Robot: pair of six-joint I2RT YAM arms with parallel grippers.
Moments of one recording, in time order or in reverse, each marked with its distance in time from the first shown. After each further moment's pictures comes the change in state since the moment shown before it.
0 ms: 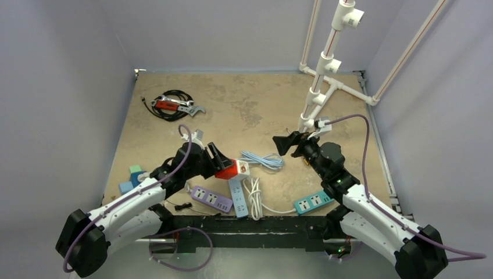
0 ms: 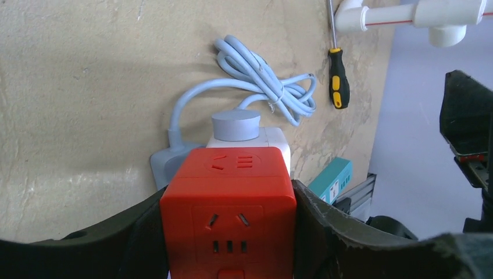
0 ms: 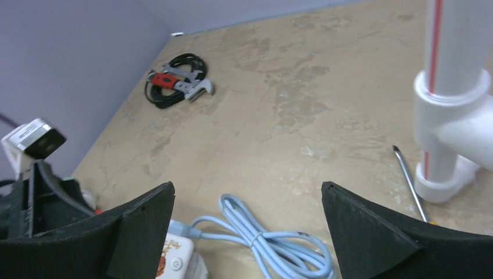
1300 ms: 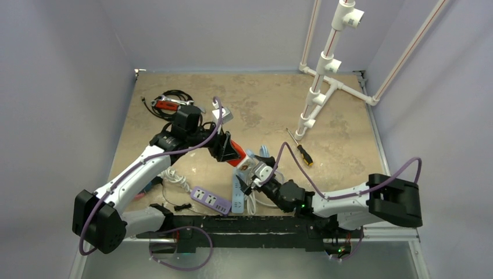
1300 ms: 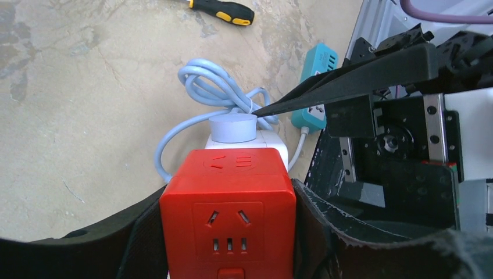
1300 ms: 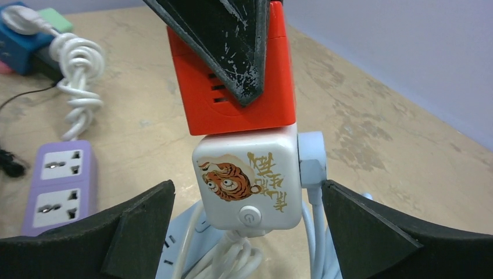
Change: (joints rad) left arm 0.155 0.272 0.465 -0.188 0.697 1.036; right arm 0.768 0.439 -0.116 0.689 0.440 -0.720
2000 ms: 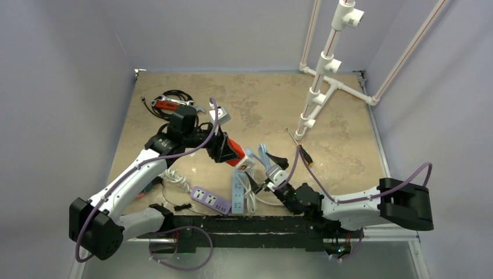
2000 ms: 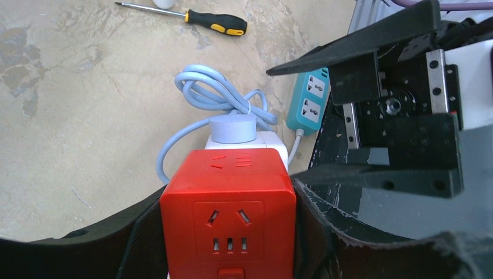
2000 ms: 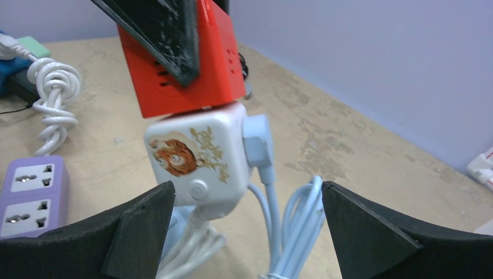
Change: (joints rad) left arm 0.007 -0.052 0.000 -0.010 0.002 0.026; right arm 0.019 -0.063 -0.052 0.094 0.099 -0.102
